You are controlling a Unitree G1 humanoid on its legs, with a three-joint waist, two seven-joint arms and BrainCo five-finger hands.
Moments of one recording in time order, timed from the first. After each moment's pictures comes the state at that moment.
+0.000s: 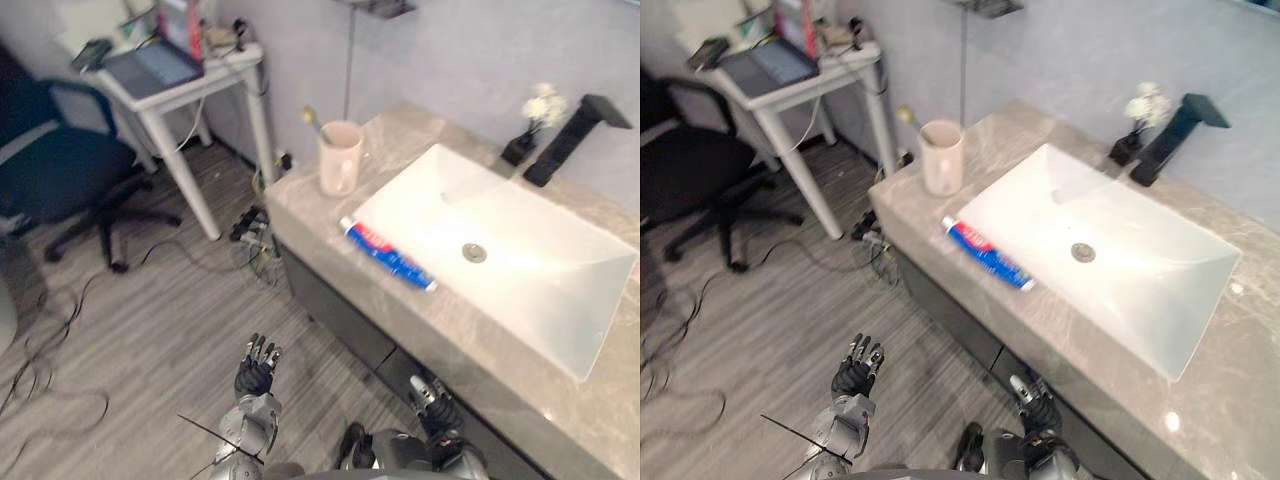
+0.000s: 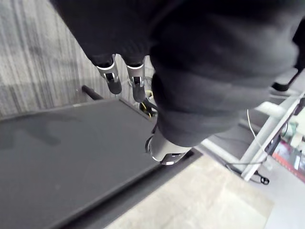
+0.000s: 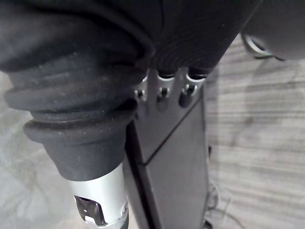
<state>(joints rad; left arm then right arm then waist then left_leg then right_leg) 0.31 -0.04 0.00 0.21 -0.67 -0.09 0.05 0.51 0.06 0.07 0.21 0.74 0.04 -0.06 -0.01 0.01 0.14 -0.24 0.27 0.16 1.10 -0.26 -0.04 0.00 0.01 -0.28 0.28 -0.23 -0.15</state>
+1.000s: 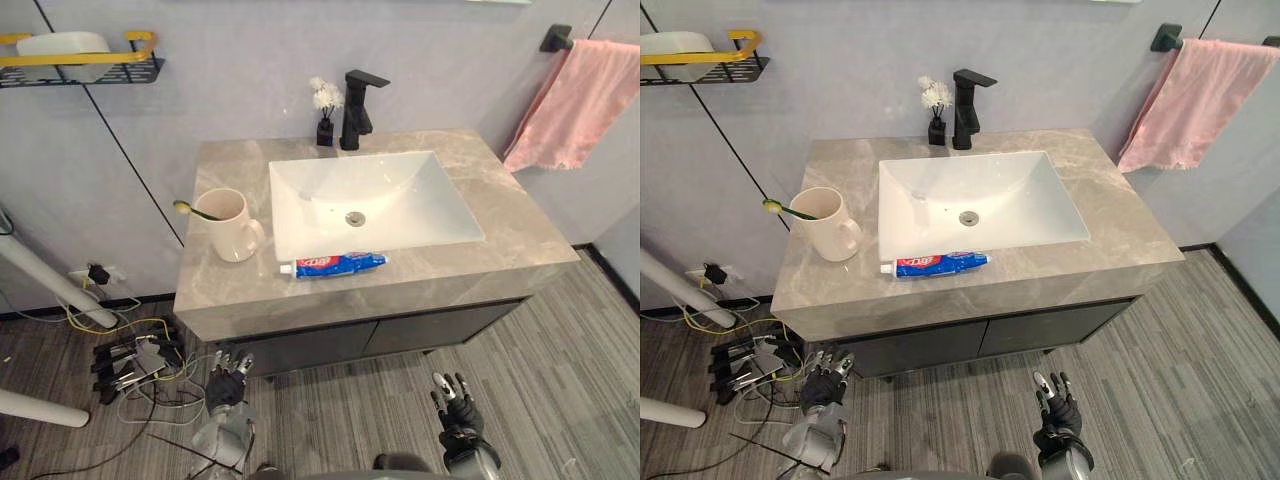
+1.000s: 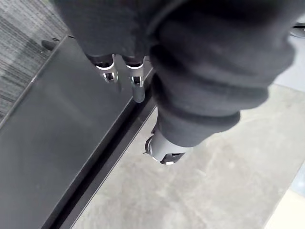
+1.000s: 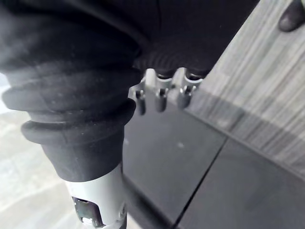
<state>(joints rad) 0.33 0.00 0.06 0.20 -0.66 -0.14 0.07 0.27 0.06 -0.13 0.41 0.69 -0.07 -0.01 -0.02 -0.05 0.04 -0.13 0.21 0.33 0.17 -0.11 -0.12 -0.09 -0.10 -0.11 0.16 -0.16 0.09</state>
